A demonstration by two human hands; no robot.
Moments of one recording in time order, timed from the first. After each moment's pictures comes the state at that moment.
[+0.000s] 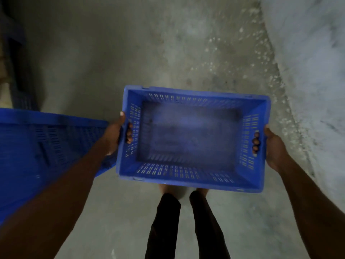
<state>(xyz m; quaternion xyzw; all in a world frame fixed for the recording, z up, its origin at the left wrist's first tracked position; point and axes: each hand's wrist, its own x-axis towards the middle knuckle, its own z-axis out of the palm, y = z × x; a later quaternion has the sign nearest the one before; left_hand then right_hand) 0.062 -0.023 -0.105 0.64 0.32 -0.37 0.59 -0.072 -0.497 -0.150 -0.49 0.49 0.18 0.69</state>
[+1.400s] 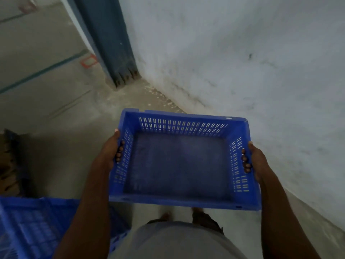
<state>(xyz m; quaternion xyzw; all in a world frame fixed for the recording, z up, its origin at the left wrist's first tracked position) 0.023 -0.092 0.343 0.77 0.09 -0.35 0.53 -0.298 -0.439 0.304 -0.47 0.56 -0.10 0.68</state>
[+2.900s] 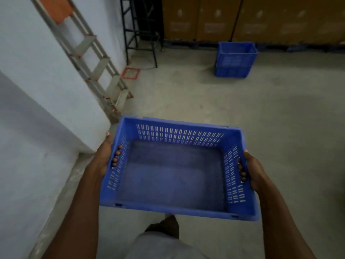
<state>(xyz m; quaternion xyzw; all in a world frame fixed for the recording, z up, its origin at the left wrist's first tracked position) -1.062 -0.201 0.350 0.40 -0.65 -0.64 -0.06 -1.138 0.272 0.289 0.27 0.67 -0.65 0.24</state>
